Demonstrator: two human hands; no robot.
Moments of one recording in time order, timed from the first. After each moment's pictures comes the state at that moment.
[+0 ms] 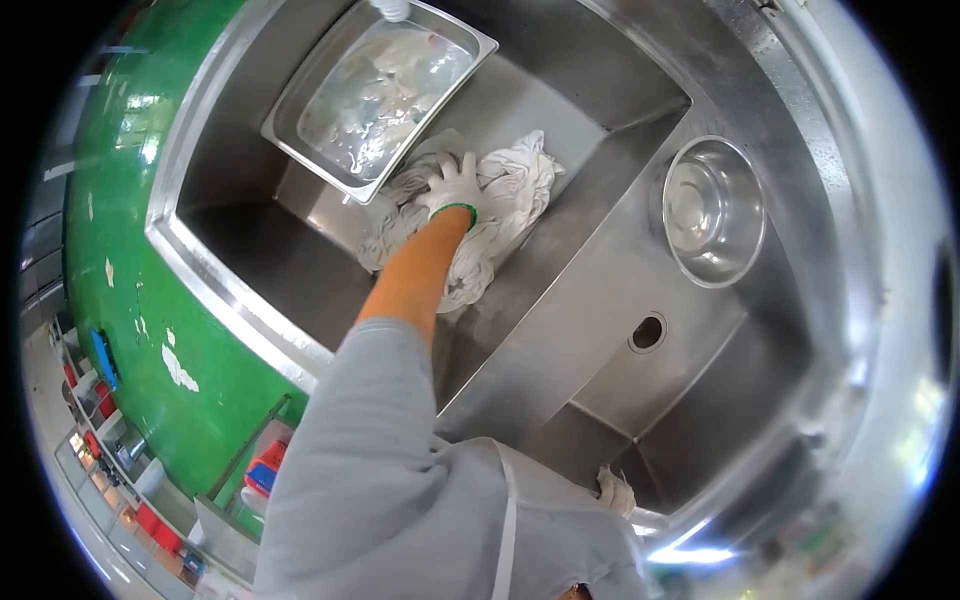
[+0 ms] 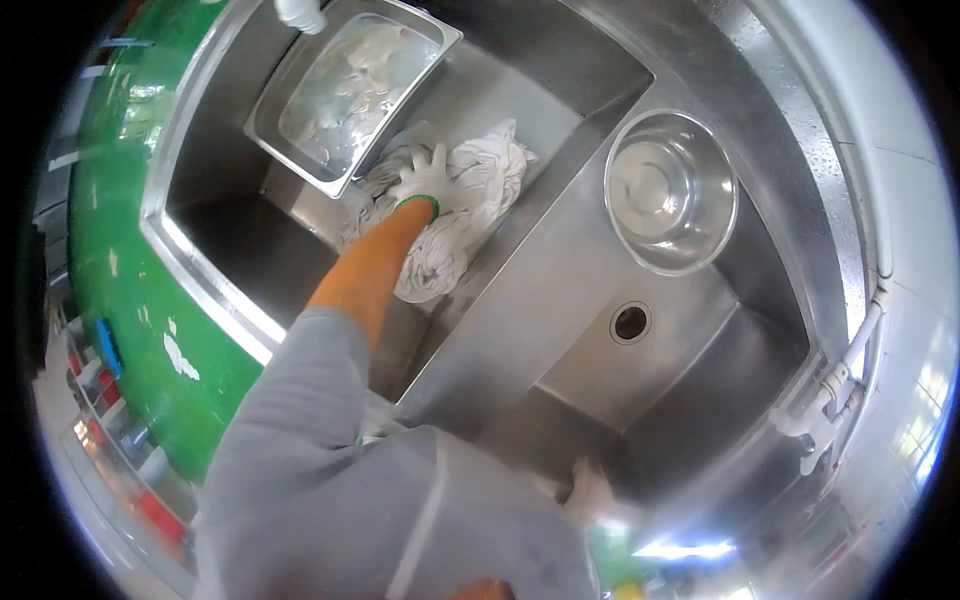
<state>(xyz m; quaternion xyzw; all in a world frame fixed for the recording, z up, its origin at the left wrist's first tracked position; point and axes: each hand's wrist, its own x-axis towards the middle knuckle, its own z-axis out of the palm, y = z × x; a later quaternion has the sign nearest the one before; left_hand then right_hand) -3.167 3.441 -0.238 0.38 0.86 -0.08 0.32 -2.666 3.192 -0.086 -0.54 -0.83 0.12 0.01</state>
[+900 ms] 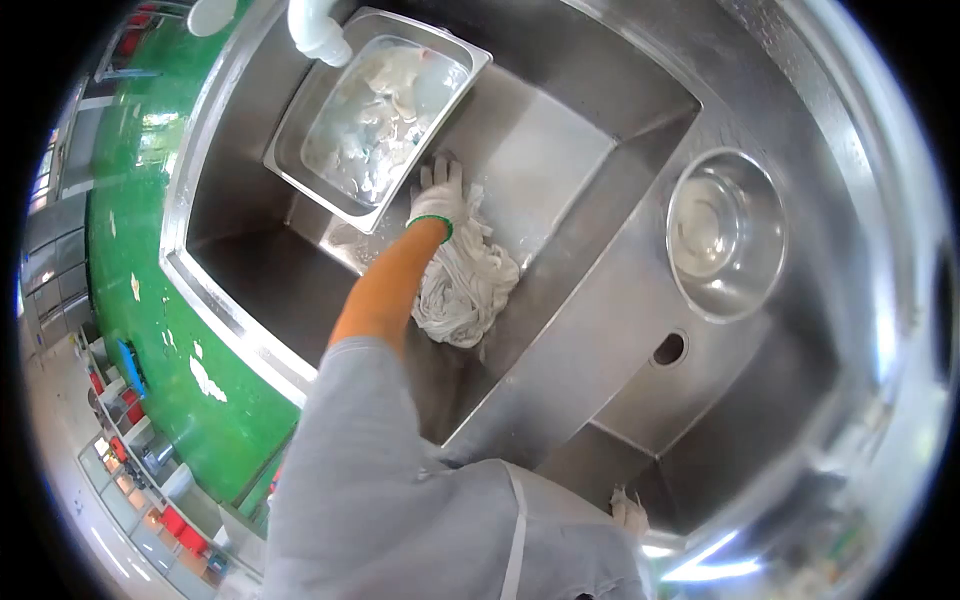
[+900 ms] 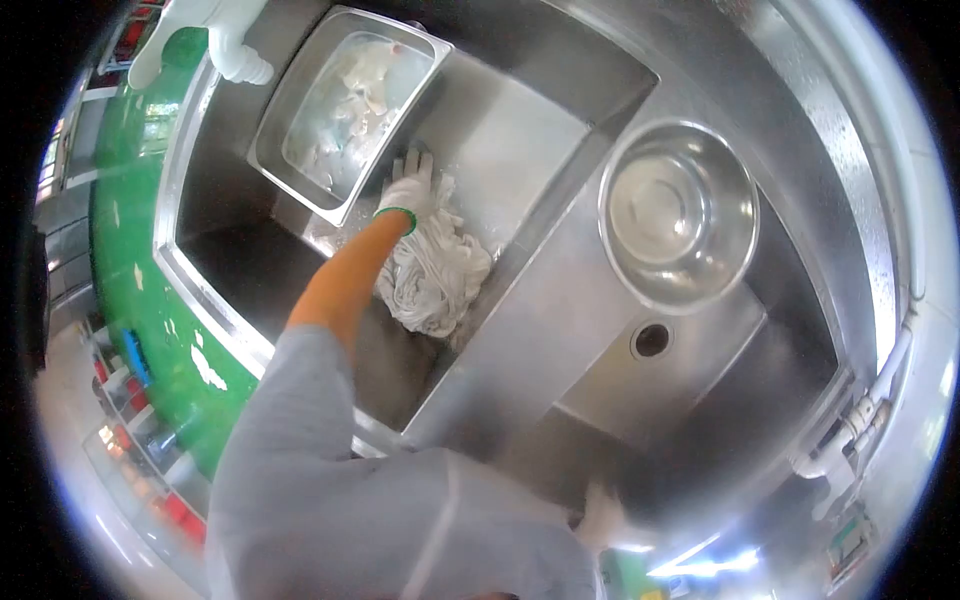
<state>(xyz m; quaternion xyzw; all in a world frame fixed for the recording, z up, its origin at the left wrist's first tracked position) -3.213 3.428 -0.296 0.51 0.82 -0.11 0.24 -2.666 3.219 -0.076 -0.68 -0.59 0.34 -0.28</state>
